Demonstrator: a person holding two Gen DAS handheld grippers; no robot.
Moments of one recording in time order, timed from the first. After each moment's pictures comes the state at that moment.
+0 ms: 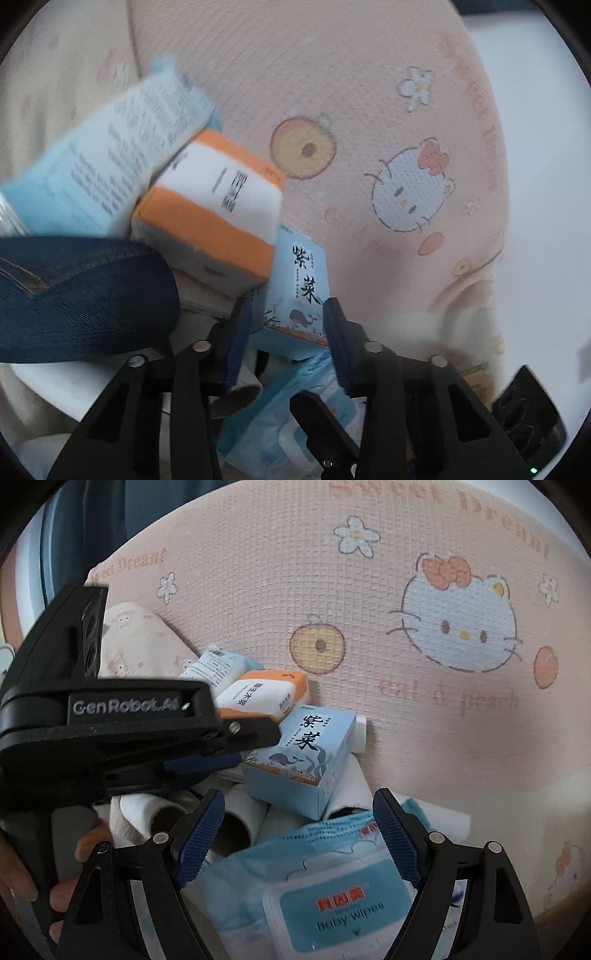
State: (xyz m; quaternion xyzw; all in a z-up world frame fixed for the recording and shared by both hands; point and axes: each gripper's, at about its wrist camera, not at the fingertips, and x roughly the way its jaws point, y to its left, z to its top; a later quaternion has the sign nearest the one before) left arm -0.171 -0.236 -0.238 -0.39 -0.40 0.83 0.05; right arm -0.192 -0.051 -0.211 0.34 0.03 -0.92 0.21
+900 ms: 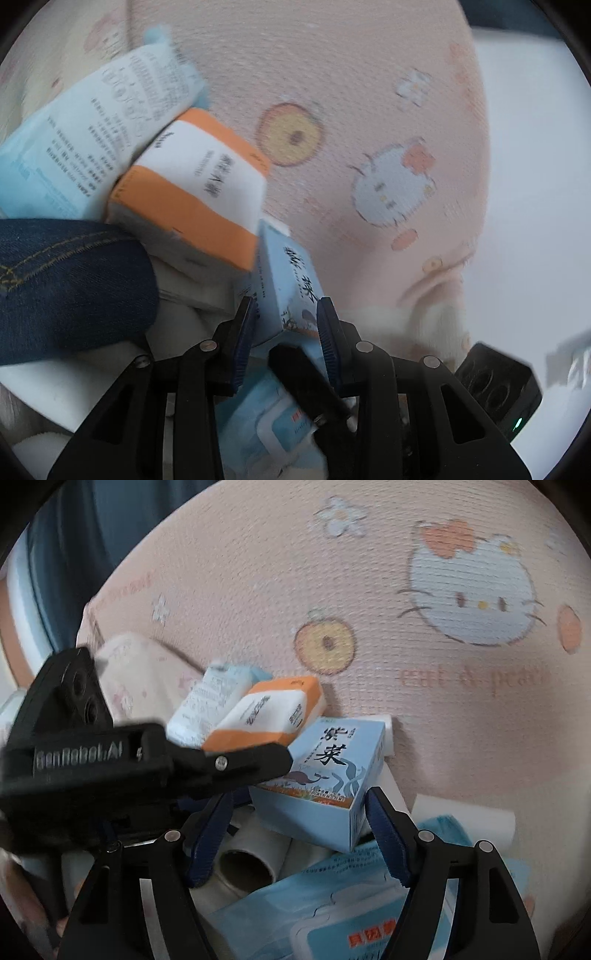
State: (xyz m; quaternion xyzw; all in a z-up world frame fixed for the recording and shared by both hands) left arm -0.173 -0.237 -0.230 -0.39 -0.41 0.82 0.11; right arm -0.216 -0.046 -0.214 0.35 -0.06 -0.90 0.23
